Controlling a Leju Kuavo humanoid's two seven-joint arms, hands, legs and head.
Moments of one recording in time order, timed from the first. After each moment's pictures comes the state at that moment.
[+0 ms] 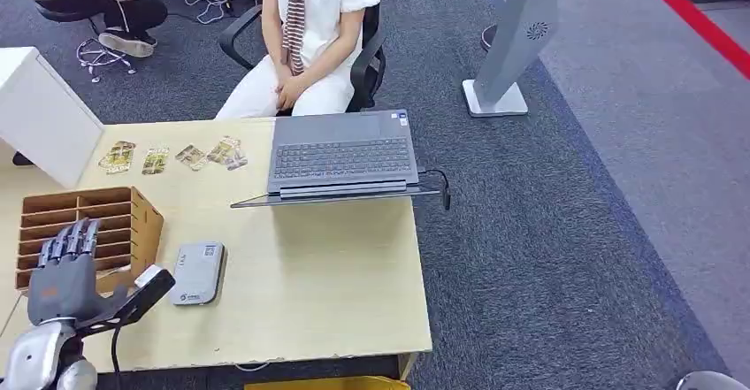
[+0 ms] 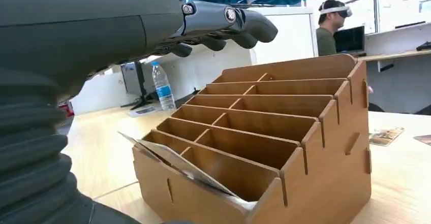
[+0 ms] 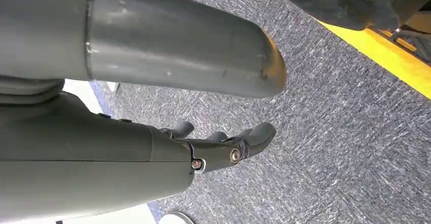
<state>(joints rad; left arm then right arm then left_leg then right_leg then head) -0.10 0.26 -0.02 -1.29 -1.25 0.20 0.07 -0.02 0.08 -0.77 -0.19 1.48 -0.09 -0.01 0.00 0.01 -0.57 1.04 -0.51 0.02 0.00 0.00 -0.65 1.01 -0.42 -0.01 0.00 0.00</state>
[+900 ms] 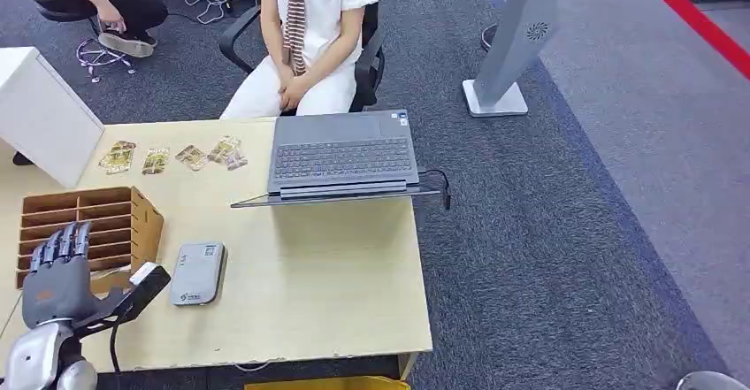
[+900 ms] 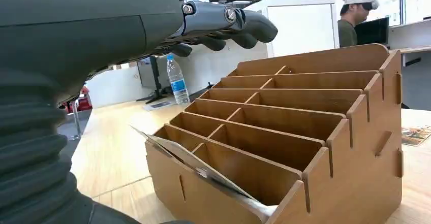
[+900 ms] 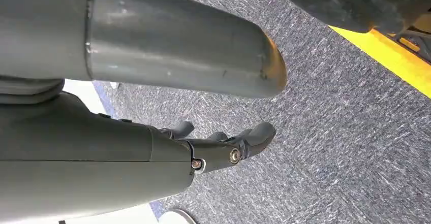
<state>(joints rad) -0.10 0.27 -0.02 -1.28 -1.26 0.20 0.11 -0.02 0.08 -0.77 -0.19 1.49 -0.09 -0.01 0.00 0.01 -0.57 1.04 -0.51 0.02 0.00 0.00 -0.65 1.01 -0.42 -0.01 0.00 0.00</state>
